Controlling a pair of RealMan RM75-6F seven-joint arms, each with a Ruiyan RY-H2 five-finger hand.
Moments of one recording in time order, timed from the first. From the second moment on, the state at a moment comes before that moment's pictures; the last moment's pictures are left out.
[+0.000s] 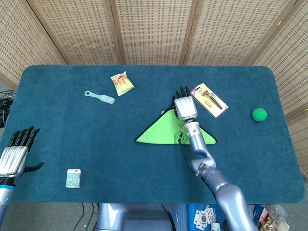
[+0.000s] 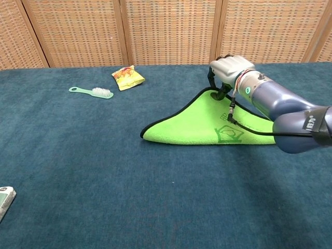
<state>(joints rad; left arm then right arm) -0.19 -1.16 -0.05 -1.58 1.38 1.31 0.13 1.08 -2.14 0.36 -0.23 -1.22 0.76 -0.12</state>
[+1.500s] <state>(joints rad) -0.20 -1.15 -0.04 -1.59 1.38 1.30 0.13 1.09 -2.15 0.36 -0.19 -1.20 0.72 -0.10</state>
